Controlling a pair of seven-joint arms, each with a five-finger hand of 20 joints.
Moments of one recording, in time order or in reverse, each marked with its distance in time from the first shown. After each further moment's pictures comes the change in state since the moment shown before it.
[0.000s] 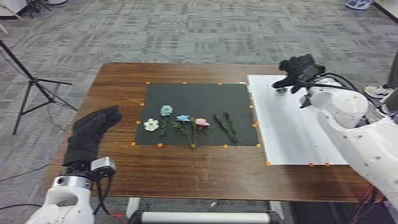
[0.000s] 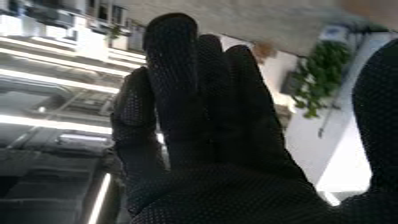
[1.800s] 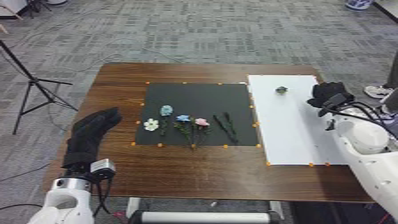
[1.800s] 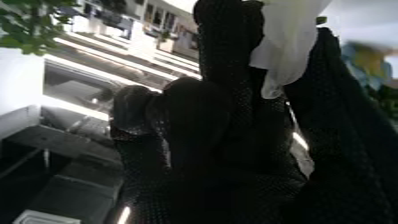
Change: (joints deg) left arm 1.1 -0.3 -0.4 -0.5 0.0 0.0 0.4; right arm -11.8 1.7 10.0 7.5 -4.5 12.6 -0.4
